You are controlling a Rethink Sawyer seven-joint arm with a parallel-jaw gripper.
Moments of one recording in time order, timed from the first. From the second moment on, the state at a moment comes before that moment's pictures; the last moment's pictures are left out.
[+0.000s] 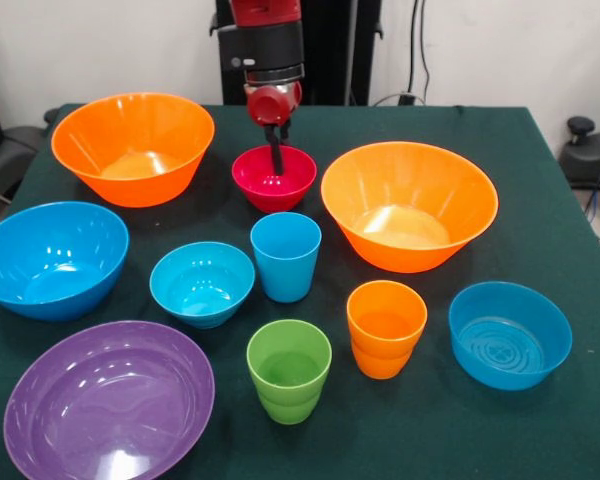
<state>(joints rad) -0.72 -0.61 0.76 2.26 -2.04 0.45 2.09</state>
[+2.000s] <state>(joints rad) -0.71 -0.75 0.82 2.32 -1.86 0.49 2.09</state>
